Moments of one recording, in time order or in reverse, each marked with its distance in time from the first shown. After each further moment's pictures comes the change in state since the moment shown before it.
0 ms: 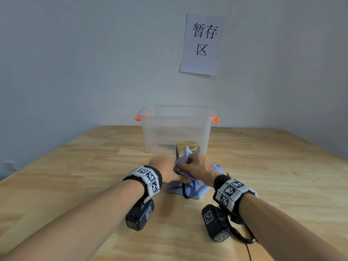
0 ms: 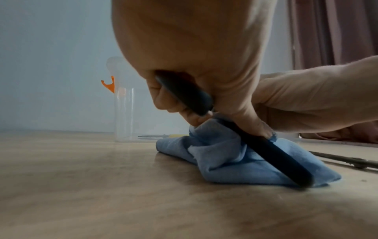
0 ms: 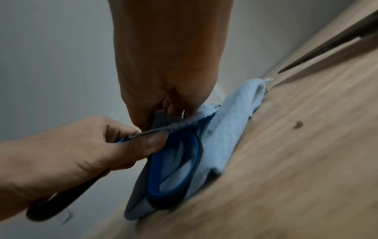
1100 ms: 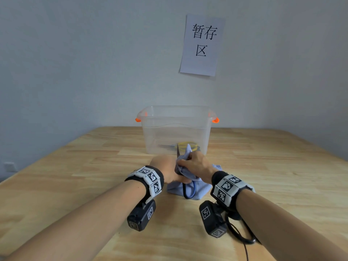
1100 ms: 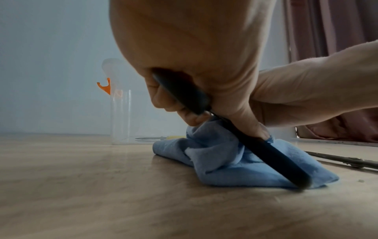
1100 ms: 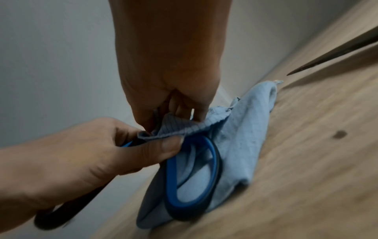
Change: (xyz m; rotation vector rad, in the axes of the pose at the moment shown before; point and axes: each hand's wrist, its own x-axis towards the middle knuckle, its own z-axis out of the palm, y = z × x) left_hand -0.003 0.004 -0.003 0.069 0.007 0.028; right_hand 0.011 -0.004 0.001 0.031 0.020 0.107
